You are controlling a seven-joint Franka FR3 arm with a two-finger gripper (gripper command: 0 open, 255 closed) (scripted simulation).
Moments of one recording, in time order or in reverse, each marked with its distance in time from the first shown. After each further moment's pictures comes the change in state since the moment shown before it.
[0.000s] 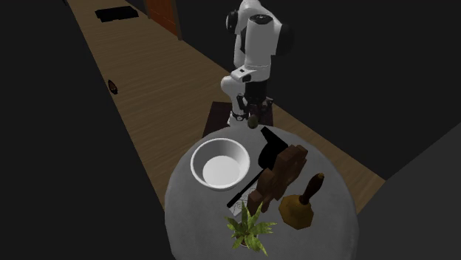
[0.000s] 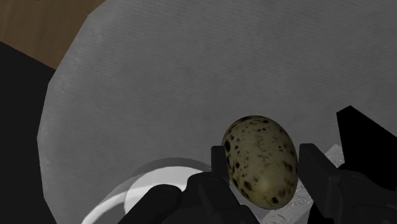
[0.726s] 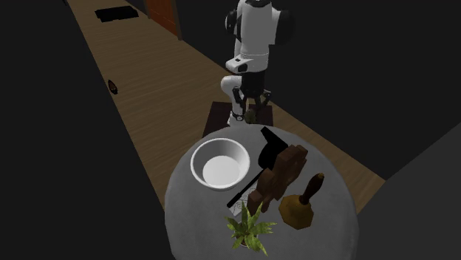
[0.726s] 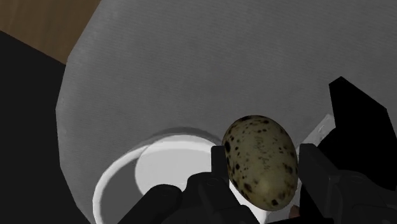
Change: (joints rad) arm -0.013 0.079 -0.023 0.174 -0.014 -0.097 -0.024
